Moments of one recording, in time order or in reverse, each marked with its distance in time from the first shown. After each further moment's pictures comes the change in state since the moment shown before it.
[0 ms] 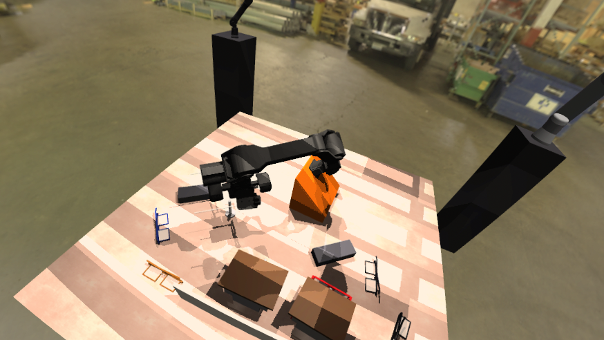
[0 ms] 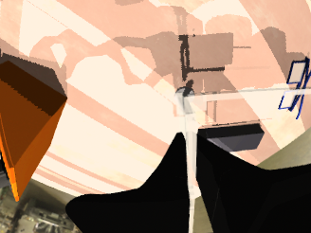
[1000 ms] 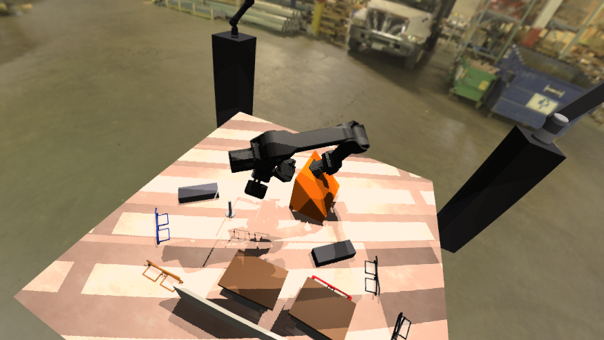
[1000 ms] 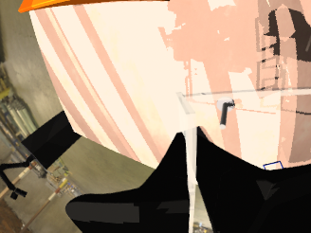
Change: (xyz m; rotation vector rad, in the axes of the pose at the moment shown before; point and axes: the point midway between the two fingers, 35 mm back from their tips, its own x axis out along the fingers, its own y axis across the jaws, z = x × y) arm -0.041 0.080 -0.040 -1.003 0.199 0.169
